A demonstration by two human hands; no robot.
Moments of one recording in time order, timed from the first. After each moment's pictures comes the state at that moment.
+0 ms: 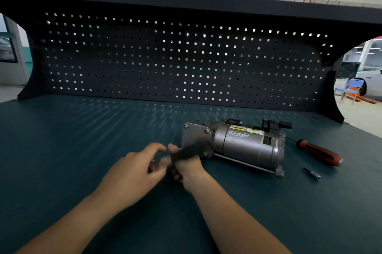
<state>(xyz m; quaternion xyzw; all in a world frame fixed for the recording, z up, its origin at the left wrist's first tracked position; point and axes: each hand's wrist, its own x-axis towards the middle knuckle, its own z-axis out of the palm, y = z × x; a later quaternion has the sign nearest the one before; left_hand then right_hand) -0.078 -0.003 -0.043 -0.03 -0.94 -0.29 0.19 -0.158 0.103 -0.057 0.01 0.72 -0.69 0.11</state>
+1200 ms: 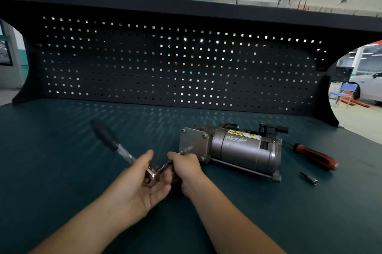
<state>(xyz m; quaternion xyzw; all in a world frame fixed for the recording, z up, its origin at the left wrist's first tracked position) -0.073 0.025 -0.034 0.18 -0.45 -0.87 -0.02 -0.155 0.106 -0.053 0.04 0.69 -0.71 0.11</state>
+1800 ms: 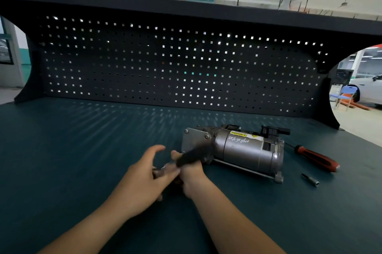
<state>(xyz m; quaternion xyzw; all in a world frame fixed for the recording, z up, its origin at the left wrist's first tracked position) -0.077 0.013 -0.045 0.01 -0.85 -0.50 0.16 -0.157 0.102 -0.058 0.02 0.71 -0.69 0.08</state>
